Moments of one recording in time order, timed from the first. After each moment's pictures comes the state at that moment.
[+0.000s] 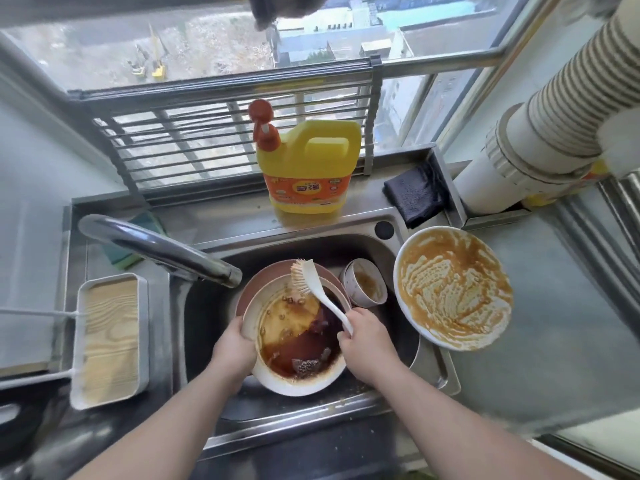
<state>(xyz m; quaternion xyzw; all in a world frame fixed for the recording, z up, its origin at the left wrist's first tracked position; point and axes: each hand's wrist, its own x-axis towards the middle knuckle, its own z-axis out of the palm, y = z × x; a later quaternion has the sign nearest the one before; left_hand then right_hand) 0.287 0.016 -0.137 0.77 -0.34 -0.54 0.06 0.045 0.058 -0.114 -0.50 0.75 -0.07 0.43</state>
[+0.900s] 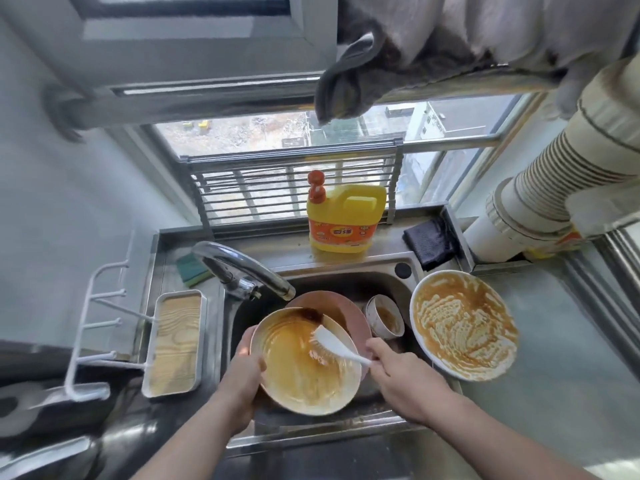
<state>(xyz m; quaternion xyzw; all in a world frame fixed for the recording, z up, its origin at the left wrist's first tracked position) 0.315 0.045 -0.039 0.69 -0.19 -0.66 0.25 0.028 0.078 0.000 -0.61 0.66 0.06 0.44</state>
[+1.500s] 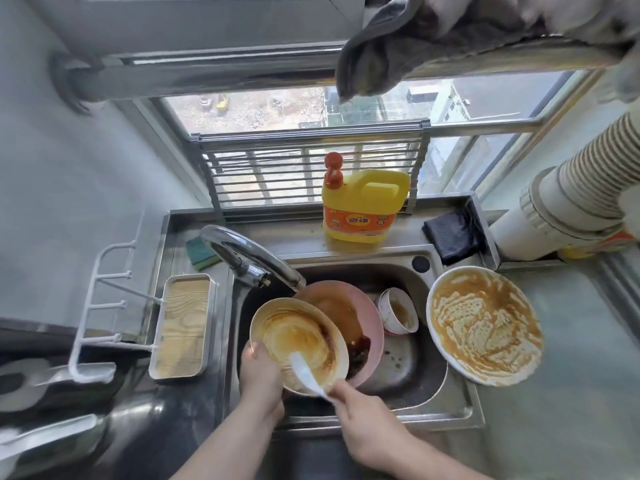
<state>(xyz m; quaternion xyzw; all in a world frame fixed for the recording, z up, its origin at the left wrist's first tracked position) 0.280 0.055 -0.076 0.79 -0.09 -0.48 0.37 0.098 0.118 -0.041 -0.57 0.61 0.02 0.54</state>
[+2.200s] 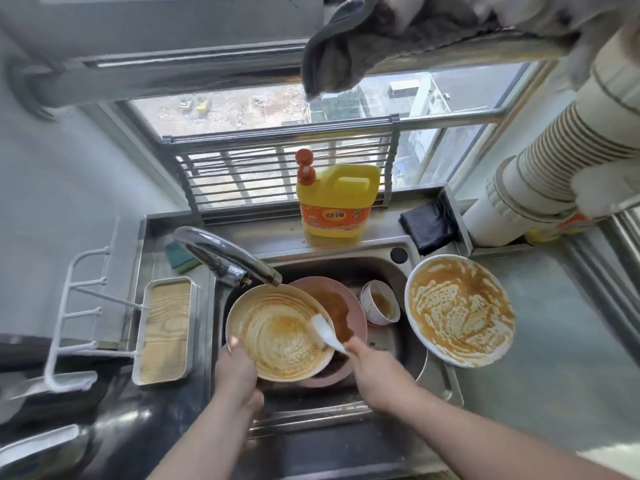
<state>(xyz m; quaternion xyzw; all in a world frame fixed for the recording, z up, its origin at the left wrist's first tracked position) 0.291 0.054 -0.081 0.75 -0.04 -0.53 0.39 0.053 0.084 -0.044 -0.58 0.67 0.06 0.46</state>
